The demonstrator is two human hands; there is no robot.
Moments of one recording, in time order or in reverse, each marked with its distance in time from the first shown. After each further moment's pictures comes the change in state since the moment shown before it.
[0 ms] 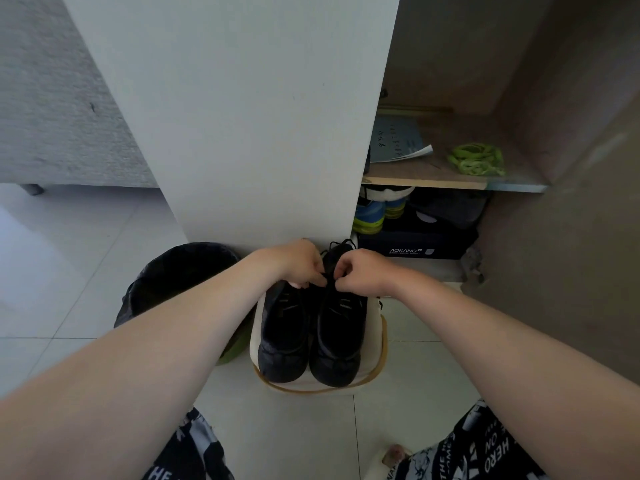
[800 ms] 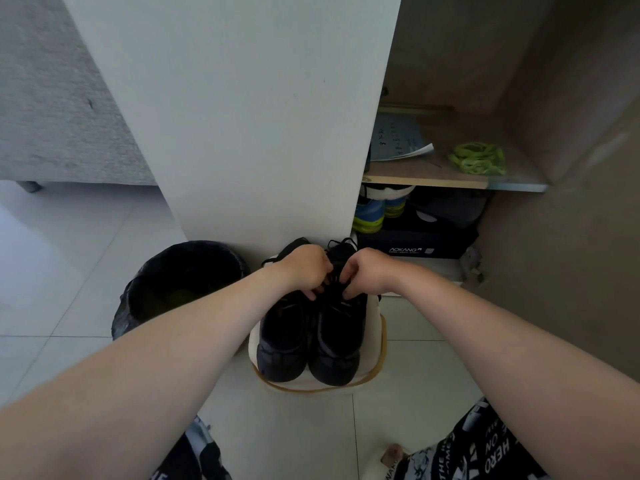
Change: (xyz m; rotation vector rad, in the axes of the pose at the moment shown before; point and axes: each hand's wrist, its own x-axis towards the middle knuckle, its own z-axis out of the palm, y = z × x) left_hand 0.002 0.012 0.027 -0.298 0.110 -0.063; right_hand 0.004 0.004 -0.005 -0.017 -0.110 0.126
